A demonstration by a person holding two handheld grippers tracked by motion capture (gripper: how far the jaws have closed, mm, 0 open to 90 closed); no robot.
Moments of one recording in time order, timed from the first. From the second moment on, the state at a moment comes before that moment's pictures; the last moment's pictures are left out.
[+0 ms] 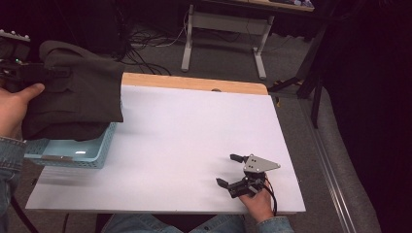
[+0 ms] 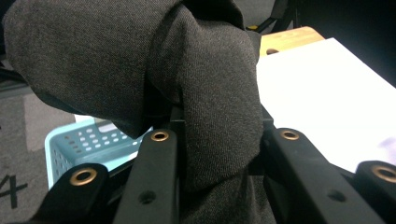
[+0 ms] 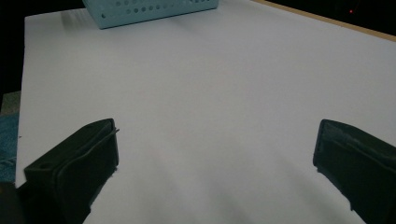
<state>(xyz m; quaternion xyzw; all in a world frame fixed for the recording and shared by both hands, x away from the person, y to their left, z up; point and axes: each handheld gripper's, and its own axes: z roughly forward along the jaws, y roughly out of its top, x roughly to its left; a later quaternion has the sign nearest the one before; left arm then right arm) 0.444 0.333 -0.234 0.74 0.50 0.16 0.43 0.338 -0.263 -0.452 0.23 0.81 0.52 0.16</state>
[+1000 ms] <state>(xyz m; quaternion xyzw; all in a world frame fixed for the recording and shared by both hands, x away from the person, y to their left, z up) 0.460 0.364 -0.290 0.75 0.52 0.09 0.39 0.338 -0.262 -0.453 0.23 0.81 0.51 0.15</state>
